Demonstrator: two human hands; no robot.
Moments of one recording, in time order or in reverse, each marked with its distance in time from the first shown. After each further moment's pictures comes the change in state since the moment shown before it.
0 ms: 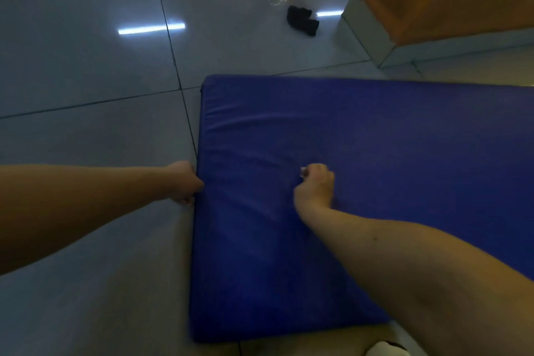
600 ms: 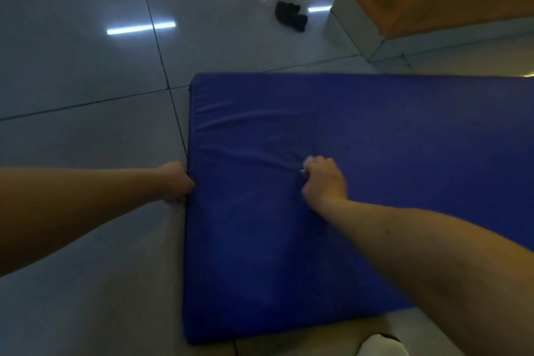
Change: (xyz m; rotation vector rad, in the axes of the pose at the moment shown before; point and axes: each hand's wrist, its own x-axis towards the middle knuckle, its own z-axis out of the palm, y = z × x) left_hand 0.007 0.001 0.005 0.008 0.037 0.006; right_hand 0.029 0.041 -0.023 -0.308 -0.117 -0.287
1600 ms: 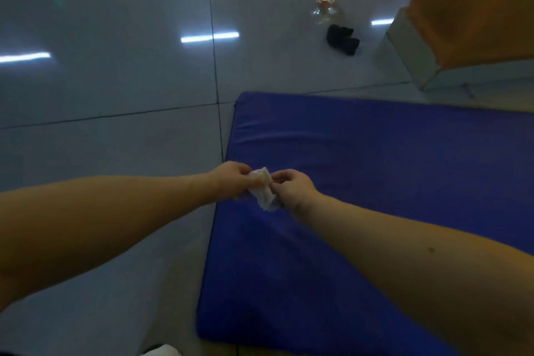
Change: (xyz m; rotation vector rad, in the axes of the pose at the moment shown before) left_hand -0.051 0.051 0.003 -0.198 -0.003 0.306; right_hand 0.007 -0.116 -0.037 1.037 -0.556 0.247
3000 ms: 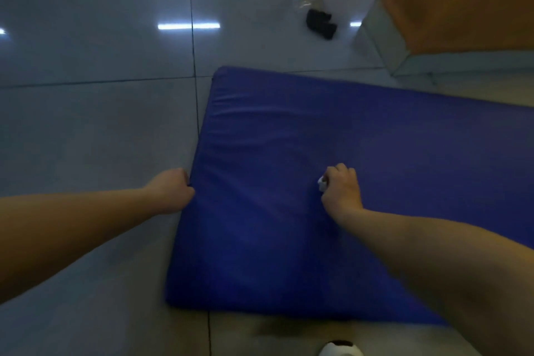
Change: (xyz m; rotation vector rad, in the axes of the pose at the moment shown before) left_hand -0.049 -0.076 0.029 0.407 0.207 -0.191; right_hand -0.016 0.105 -0.125 -1.046 0.447 -0.291
